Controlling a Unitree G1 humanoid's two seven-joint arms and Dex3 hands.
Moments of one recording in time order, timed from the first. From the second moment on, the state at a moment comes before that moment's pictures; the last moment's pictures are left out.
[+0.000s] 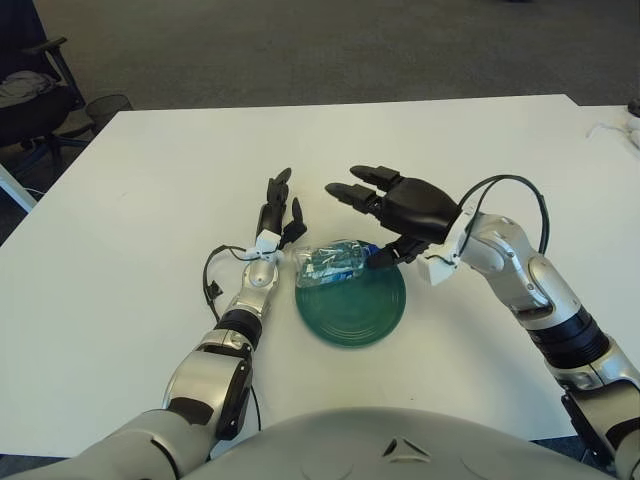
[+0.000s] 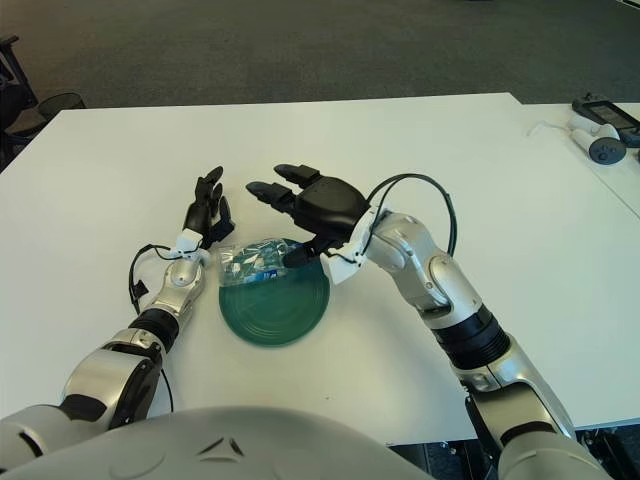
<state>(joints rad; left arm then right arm) -0.40 0.01 -0.04 1.04 0.13 -0.72 0.20 -0.36 -0.49 0.30 -0.29 -0.63 -0.19 0.49</state>
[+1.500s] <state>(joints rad) -0.35 0.01 -0.04 0.93 0.15 -0.67 0.23 -0.14 0.02 -0.03 0.10 -0.16 -0.18 -0.05</state>
